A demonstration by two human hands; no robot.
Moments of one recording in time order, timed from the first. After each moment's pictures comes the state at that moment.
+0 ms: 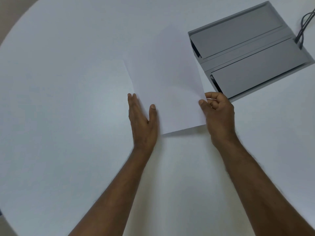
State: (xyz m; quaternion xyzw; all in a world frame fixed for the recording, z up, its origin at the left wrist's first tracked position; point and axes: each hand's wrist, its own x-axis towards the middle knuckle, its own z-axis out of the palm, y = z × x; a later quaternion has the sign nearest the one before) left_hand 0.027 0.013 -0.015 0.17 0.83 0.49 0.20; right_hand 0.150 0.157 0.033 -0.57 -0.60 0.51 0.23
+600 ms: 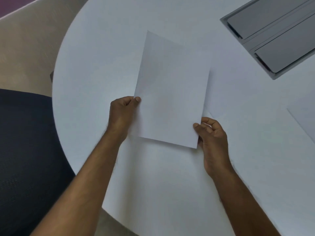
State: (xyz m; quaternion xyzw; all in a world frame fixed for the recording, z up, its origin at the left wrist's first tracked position) left_hand -0.177 -0.148 0.043 0.10 0.80 0.47 0.36; right_hand 0.063 -0.083 0.038 -0.60 -0.35 0.67 0.27
